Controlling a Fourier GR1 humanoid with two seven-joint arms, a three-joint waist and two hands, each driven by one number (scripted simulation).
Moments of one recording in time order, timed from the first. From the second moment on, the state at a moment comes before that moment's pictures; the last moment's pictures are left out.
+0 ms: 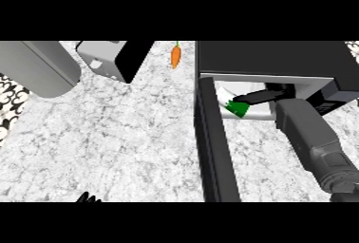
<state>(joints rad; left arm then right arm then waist) 0.70 0.15 -0.18 -2.16 0.13 -0.56 -0.26 -0.95 -0.25 -0.25 -0.16 0.04 0.17 -0.75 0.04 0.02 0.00</state>
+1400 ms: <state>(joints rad) 0.17 0.00 -0.41 -1.68 -0.24 -0.33 -0.17 0.00 -0.31 -0.18 -0.86 -0.08 0.38 -0.80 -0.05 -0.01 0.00</state>
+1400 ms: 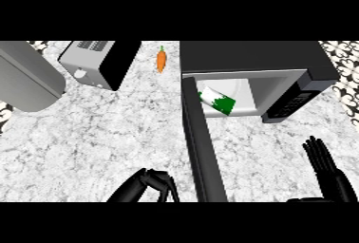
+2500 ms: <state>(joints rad) -0.23 0.01 -0.92 -1.26 0.00 0.21 -0.18 0.38 -0.51 -0.19 -1.45 -0.45 0.58 -0.62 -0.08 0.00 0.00</state>
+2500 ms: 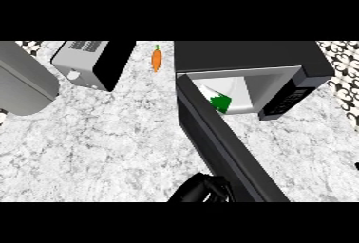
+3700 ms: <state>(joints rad) -0.68 0.00 -1.01 -1.12 0.35 0.69 -0.14 0.34 -0.63 -0.12 -1.82 -0.70 0.65 -0.38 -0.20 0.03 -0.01</state>
